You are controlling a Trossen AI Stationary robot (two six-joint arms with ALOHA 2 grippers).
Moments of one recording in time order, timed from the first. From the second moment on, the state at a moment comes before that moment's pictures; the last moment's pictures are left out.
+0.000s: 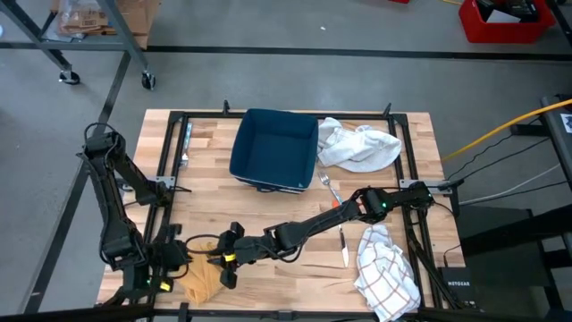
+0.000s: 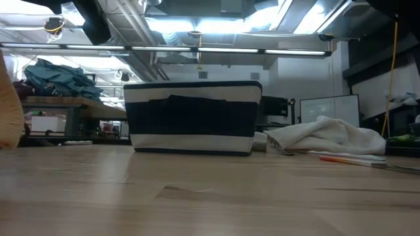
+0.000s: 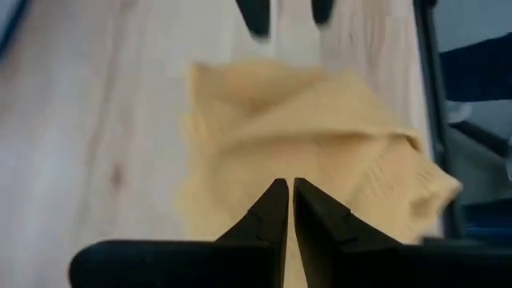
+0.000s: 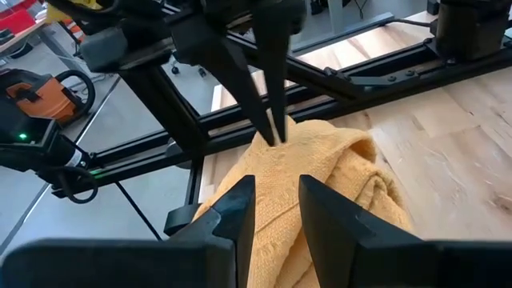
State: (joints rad) left arm -1.21 1.34 0.99 -0.95 -0.58 -1.14; right arm 0.36 2.52 2.23 -0.06 0.19 0.50
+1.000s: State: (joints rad) left arm -0.94 1.34 0.99 -0.96 -0.34 -0.64; right arm 0.37 2.52 2.23 -0.07 0.11 0.49
